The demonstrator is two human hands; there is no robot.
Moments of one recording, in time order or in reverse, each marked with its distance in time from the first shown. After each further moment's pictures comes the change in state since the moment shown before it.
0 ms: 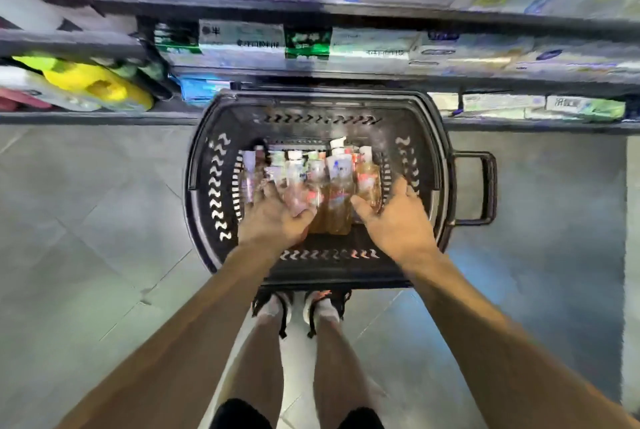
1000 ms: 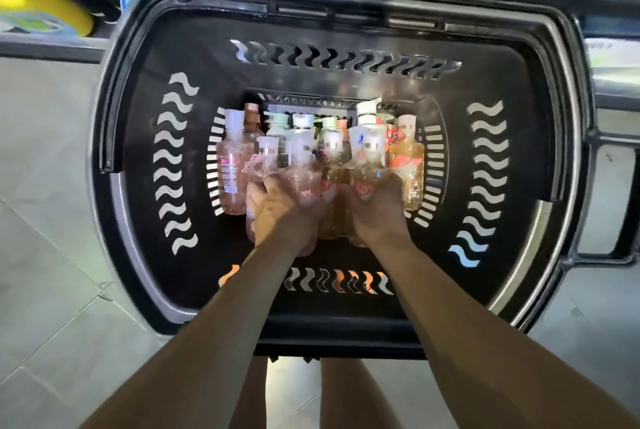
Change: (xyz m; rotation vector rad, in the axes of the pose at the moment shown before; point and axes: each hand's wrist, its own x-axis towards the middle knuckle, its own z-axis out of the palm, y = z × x) left_hand 0.140 -0.014 0.125 -0.480 -0.154 -0.079; right_hand 0.163 0.044 0.205 0.397 -0.076 0.150
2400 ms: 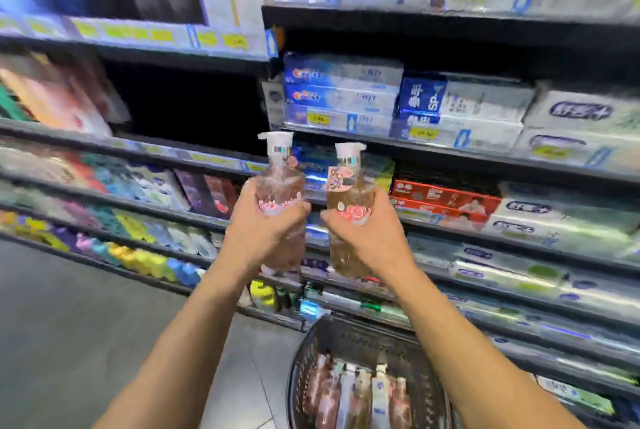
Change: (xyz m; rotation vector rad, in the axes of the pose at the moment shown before) left_hand -0.687 0.177 -0.380 -0.637 0.736 1.014; right_hand -0.627 -0.422 -0.360 0.373 -0.078 -1.137
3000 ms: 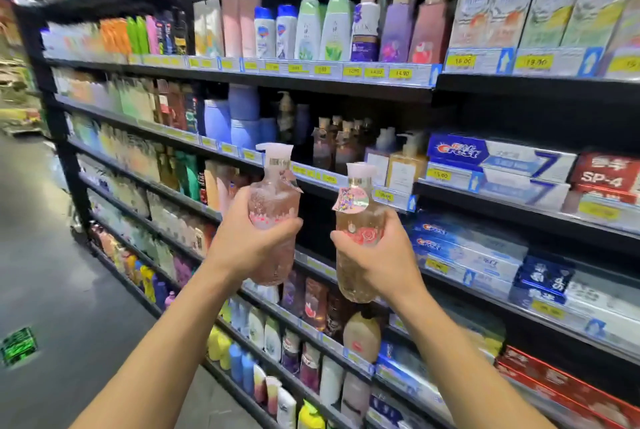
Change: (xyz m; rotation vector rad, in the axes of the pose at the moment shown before) left_hand 0.006 0.132 -0.218 0.072 0.343 0.284; right_hand 0.021 -0.197 0.132 0.078 -0.194 -0.397
